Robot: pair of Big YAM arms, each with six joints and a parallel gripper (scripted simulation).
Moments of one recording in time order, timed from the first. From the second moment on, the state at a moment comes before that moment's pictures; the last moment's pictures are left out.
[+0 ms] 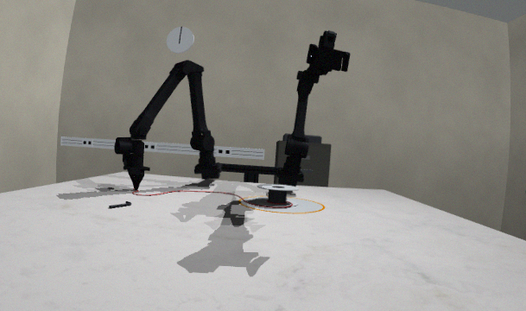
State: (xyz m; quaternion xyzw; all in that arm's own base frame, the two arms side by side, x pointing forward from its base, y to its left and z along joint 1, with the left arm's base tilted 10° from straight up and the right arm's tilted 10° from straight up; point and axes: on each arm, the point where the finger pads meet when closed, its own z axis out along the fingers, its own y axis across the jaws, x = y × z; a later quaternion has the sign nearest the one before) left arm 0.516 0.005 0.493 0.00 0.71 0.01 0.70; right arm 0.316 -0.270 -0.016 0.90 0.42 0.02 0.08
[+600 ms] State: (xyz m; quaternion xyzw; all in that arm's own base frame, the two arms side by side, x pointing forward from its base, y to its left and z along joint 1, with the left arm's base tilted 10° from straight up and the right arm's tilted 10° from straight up) left arm 0.516 0.005 0.493 0.00 0.71 0.01 0.70; right arm 0.321 -0.274 0.023 0.90 0.42 0.02 0.07
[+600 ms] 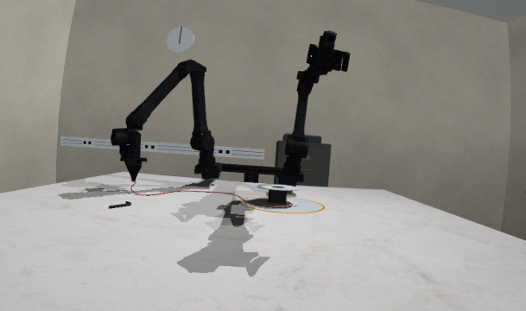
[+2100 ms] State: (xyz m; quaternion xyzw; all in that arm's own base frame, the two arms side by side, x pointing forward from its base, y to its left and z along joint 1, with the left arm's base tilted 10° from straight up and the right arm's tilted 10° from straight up) left arm 0.516 0.005 0.493 0.00 0.71 0.01 0.70; right arm 0.318 -0.271 0.016 0.90 0.42 0.02 0.07
